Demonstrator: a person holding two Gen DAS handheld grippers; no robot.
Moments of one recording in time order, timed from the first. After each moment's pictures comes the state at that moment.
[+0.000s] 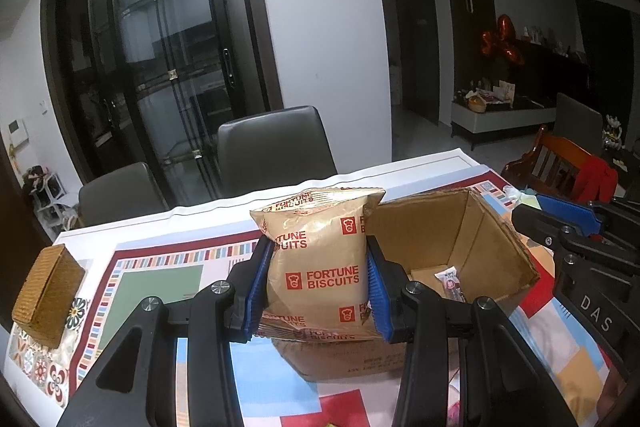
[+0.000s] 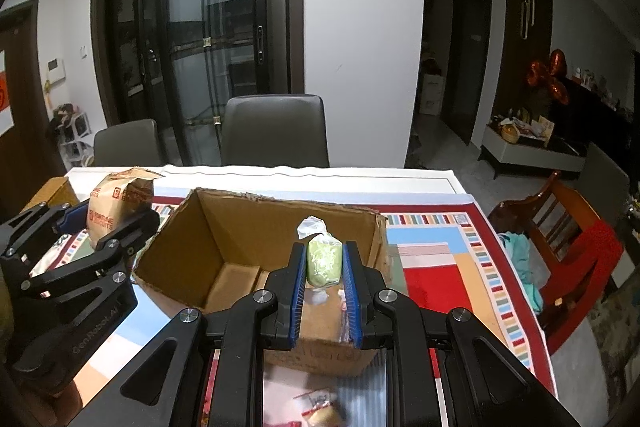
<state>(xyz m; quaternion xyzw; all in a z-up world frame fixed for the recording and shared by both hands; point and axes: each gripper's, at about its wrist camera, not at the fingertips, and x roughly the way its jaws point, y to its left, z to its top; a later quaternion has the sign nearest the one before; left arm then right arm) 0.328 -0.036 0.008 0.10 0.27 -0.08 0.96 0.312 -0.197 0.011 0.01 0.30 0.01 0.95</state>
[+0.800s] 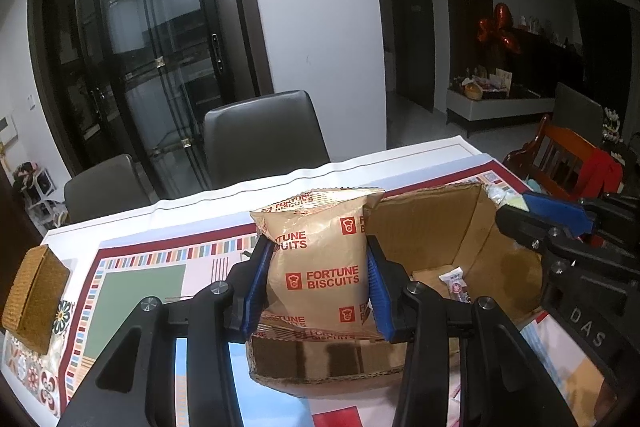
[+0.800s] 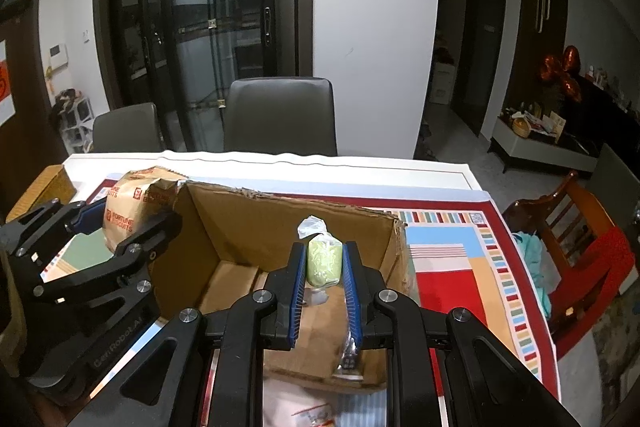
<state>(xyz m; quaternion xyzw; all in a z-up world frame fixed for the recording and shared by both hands) 0.367 -0.048 -0.013 0.10 0.29 -0.09 0.95 0.352 -0.196 -0.005 0.00 0.32 0.02 0.95</state>
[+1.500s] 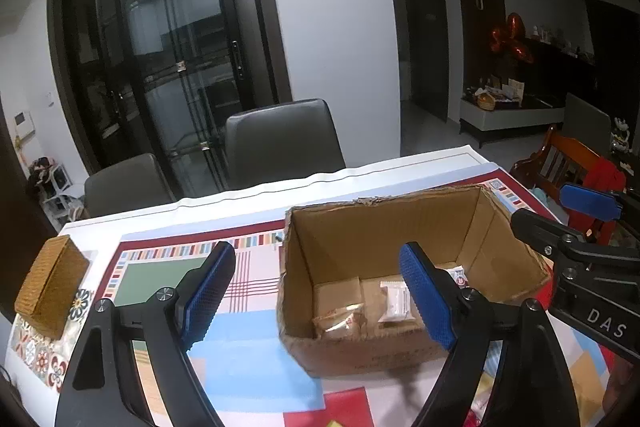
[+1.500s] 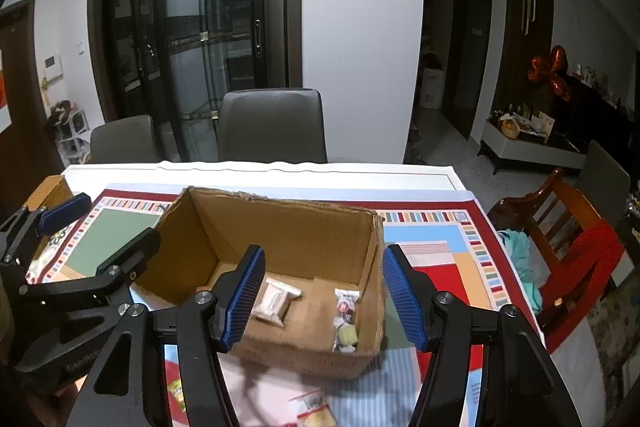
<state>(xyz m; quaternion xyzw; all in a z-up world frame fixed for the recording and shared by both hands) 0.327 -0.032 0.006 0.09 0.28 -0.06 0.95 0.318 -0.201 0.011 0.01 0.31 0.01 0.95</state>
